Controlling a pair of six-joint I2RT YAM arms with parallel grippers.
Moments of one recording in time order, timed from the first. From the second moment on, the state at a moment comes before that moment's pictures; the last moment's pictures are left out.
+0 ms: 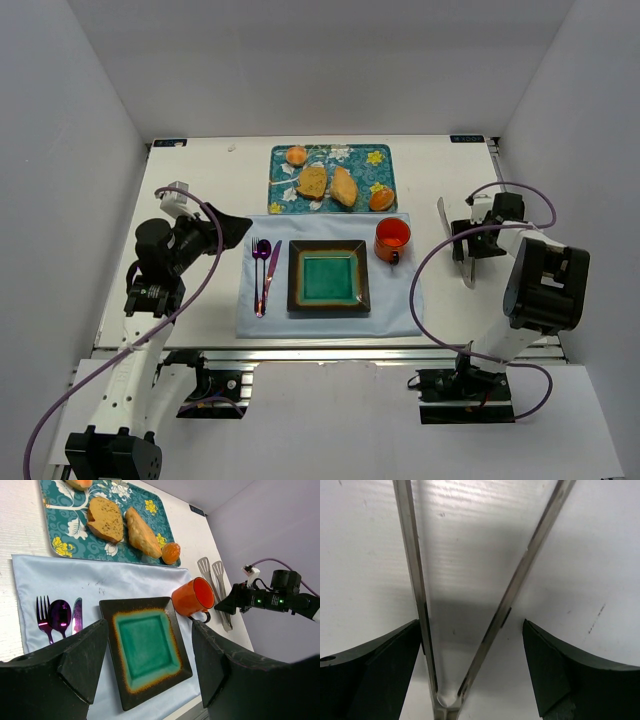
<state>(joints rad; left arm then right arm) -0.05 0.76 0.68 -0.11 0.46 -0.61 -0.23 1.66 0.92 -0.34 -0.20 -0.37</state>
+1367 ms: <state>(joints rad) -0.05 0.81 0.70 -0.12 0.45 -0.61 0.07 1.73 1.40 -0.46 -0.45 -0.24</state>
